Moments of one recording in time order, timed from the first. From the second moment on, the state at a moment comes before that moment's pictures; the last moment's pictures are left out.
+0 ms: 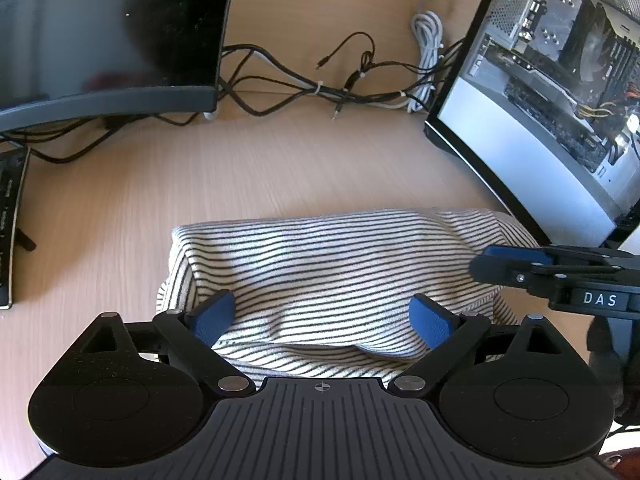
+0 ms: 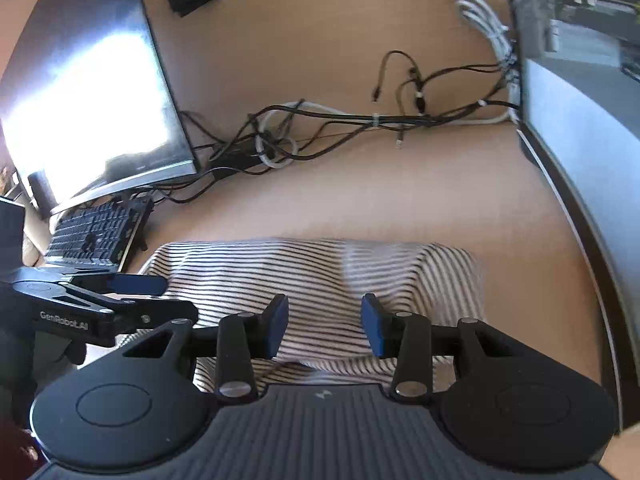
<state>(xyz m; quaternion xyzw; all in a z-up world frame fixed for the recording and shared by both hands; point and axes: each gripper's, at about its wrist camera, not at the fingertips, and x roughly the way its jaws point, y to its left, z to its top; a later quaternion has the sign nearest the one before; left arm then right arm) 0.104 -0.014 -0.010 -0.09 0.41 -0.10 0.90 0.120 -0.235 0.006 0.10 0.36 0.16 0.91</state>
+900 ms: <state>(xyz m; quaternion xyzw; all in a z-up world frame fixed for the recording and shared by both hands) 0.112 -0.006 -0.011 -0.09 0.38 -0.07 0.92 0.194 -0.188 0.051 0.02 0.31 0.26 0.92</state>
